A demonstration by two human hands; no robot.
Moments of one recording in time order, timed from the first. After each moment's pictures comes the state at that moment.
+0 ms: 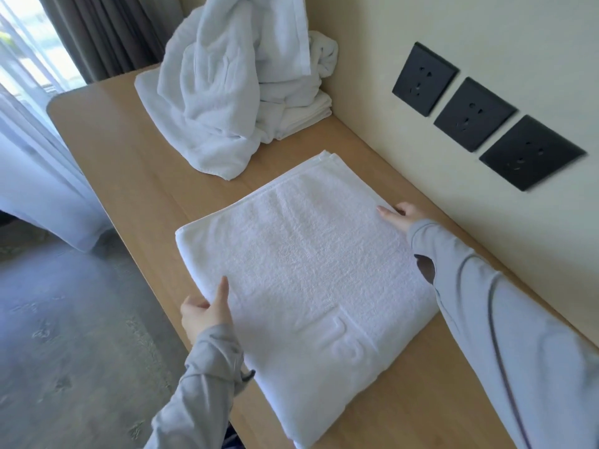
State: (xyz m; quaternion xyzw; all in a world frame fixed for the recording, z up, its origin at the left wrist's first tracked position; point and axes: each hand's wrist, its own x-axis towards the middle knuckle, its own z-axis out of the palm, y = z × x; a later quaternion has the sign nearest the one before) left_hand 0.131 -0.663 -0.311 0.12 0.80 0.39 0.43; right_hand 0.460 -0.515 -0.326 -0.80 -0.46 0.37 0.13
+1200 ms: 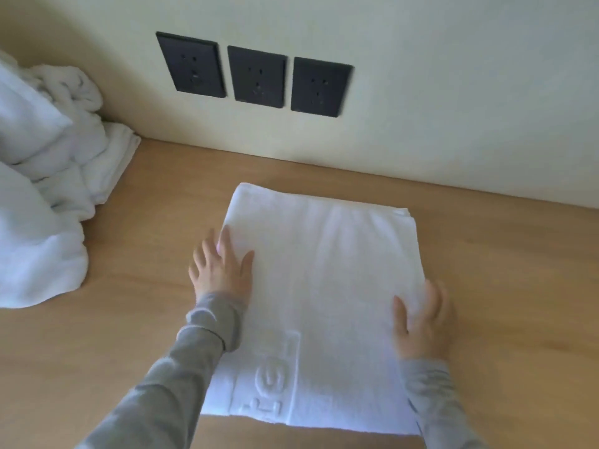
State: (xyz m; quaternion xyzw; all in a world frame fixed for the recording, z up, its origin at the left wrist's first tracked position) left_hand 0.248 -0.560 -0.319 0.83 0.50 0.05 0.23; right_hand 0.379 -0.813 -0.308 -0.96 -0.17 0.00 0.22
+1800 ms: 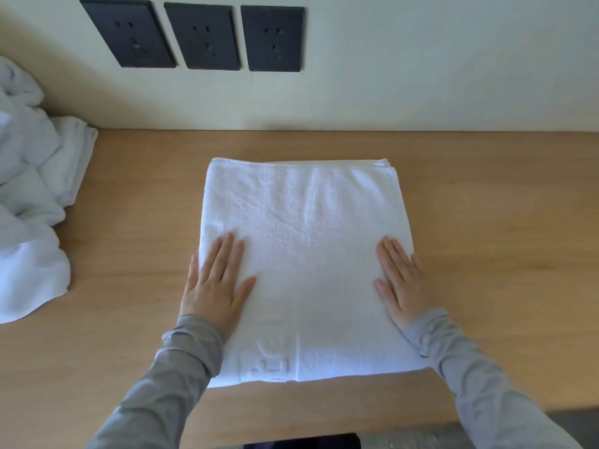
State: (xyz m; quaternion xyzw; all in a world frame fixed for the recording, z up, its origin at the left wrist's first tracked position) left_hand 0.189 -0.579 -0.334 0.96 0.25 -0.09 0.11; right_hand 0.374 -0.847 -0.333 -0.91 -0.37 0.15 0.06
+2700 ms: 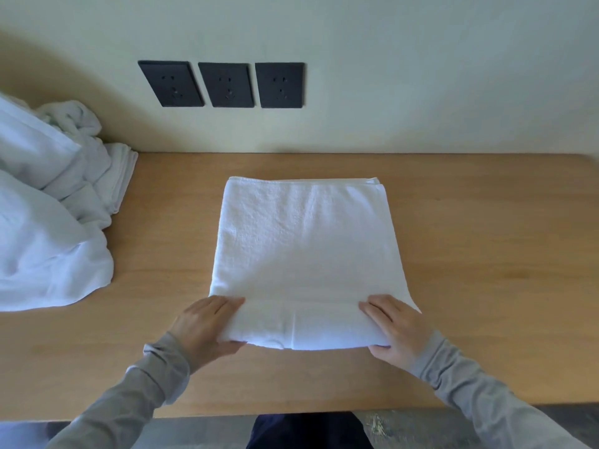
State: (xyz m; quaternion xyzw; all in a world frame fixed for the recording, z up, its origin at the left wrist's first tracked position) left_hand 0.128 -0.585 -0.272 0.99 0.05 -0.02 0.15; right_hand 0.337 -0.880 -0.278 -0.80 -0.60 0.05 0.08
